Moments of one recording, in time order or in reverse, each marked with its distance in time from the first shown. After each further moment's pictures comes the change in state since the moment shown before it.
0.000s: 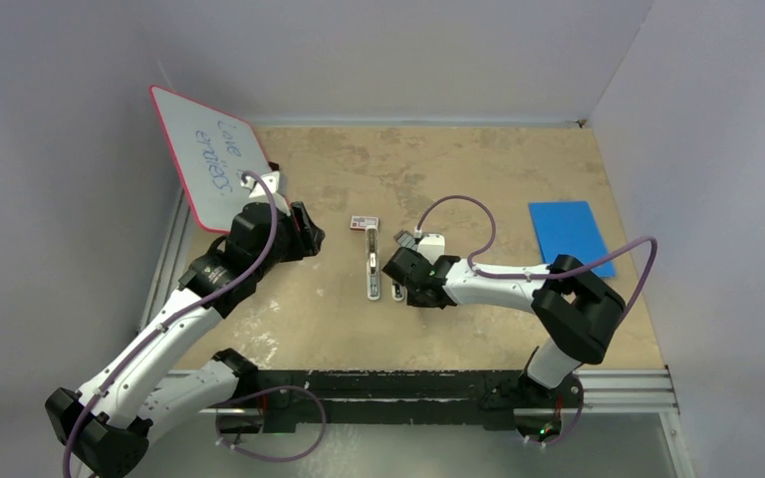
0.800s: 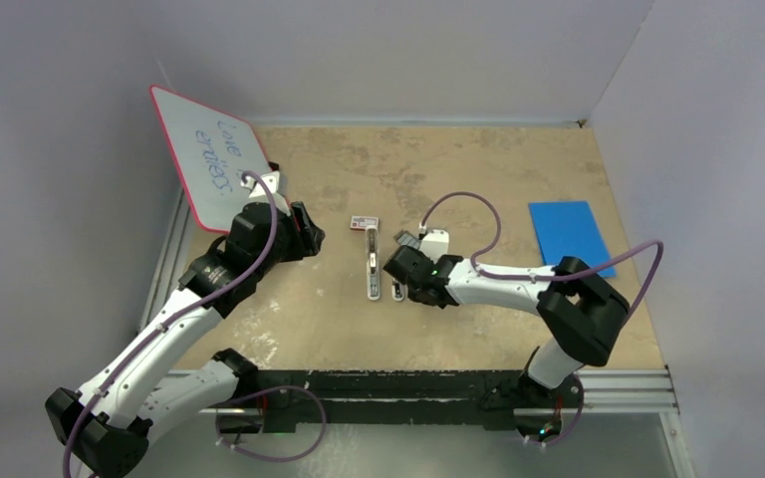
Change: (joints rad) left arm 0.000 0.000 0.000 0.000 0.000 0.000; right arm 0.001 -0.005 0.000 0.012 0.051 0.028
